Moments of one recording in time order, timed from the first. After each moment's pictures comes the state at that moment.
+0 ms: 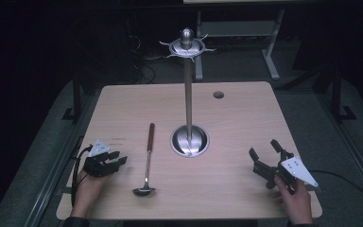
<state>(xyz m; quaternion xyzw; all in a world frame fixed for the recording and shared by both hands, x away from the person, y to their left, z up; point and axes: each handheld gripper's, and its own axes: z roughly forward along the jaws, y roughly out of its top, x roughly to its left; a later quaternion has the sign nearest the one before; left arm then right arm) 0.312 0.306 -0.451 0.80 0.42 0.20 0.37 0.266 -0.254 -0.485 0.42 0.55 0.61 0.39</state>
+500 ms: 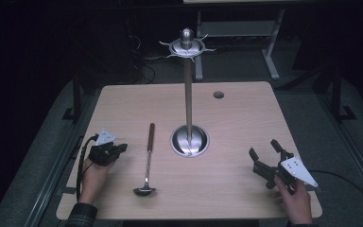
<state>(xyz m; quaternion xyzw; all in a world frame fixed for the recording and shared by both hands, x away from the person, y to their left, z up) 0.341 0.295 -0.440 0.81 0.41 0.21 0.37 0.265 -0.253 -0.485 0.42 0.55 0.61 0.39</state>
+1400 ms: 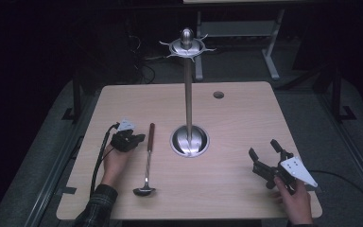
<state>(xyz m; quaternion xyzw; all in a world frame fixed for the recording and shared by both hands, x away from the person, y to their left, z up) 0.396 0.247 -0.462 0.81 0.40 0.18 0.38 0.265 -0.253 -0.485 0.42 0.56 0.60 0.39</state>
